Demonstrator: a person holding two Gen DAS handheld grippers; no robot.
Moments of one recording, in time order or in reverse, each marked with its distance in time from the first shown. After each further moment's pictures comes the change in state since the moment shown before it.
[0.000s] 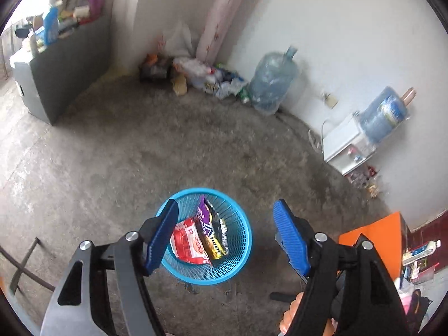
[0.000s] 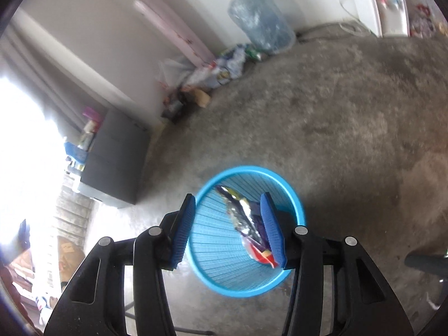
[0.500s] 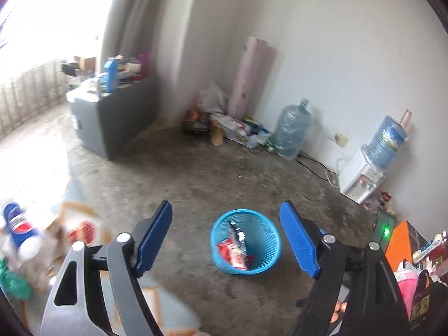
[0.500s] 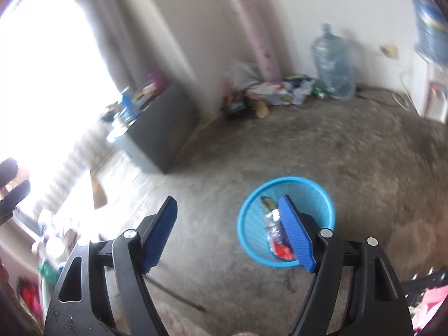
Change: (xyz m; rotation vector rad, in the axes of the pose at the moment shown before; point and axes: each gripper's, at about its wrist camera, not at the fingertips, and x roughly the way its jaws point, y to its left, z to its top) left arm -0.214 0.041 -0.085 0.002 -0.277 0.169; right arm -0.101 0.130 -0.047 -0.400 -0.016 0.101
